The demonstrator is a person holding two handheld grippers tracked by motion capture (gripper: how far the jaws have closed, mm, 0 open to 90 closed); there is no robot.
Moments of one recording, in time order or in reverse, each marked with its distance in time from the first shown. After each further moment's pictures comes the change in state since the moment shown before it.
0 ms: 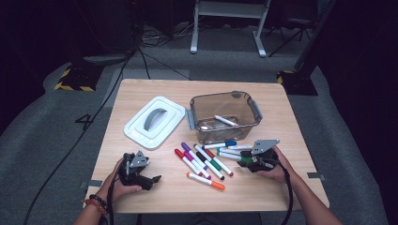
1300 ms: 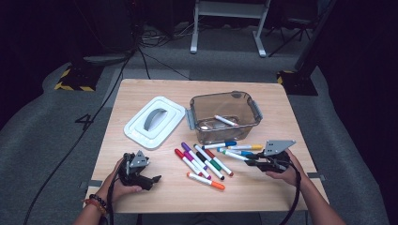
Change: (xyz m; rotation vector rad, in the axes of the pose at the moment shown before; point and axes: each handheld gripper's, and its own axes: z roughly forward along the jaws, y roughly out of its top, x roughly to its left) left arm 0.000 0.000 0.000 0.001 -0.003 0.000; right arm 0.008 0.004 -0.046 -0.098 0.049 -0.005
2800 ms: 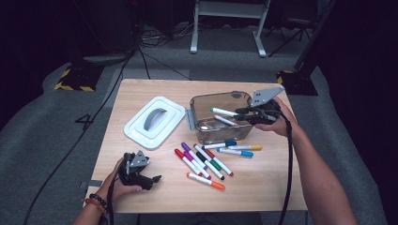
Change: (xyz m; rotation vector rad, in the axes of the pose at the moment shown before) left arm 0.000 0.001 0.001 -0.001 -0.004 0.001; right arm -0.068 0.146 -0.008 0.027 -0.061 -0.176
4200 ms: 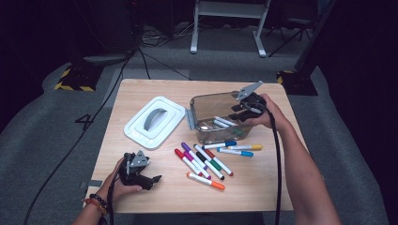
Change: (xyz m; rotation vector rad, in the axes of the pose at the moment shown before) left arm 0.000 0.000 0.000 0.000 0.002 0.002; right arm -0.036 -0.013 0.052 0.178 -0.004 0.109
